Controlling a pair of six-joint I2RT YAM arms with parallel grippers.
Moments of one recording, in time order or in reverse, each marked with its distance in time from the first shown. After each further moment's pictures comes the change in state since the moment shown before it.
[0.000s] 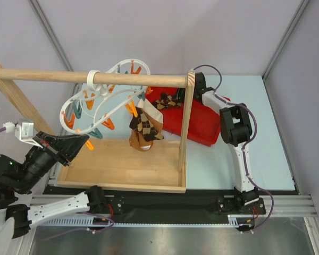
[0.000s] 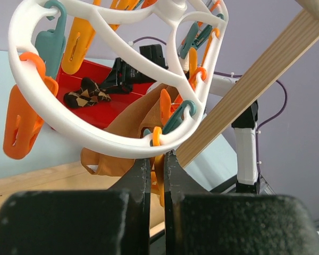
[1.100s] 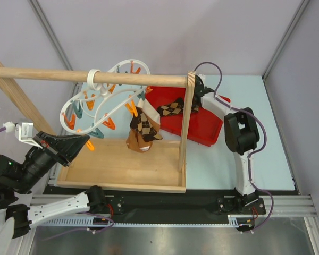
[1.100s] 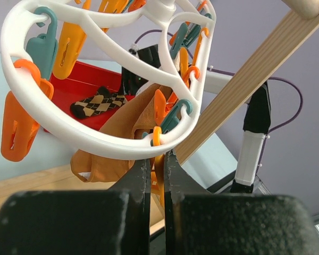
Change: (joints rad) left arm 0.000 0.000 -0.001 0.018 0.027 0.000; right arm 0.087 -0.202 -0.168 -0.204 0.694 -0.217
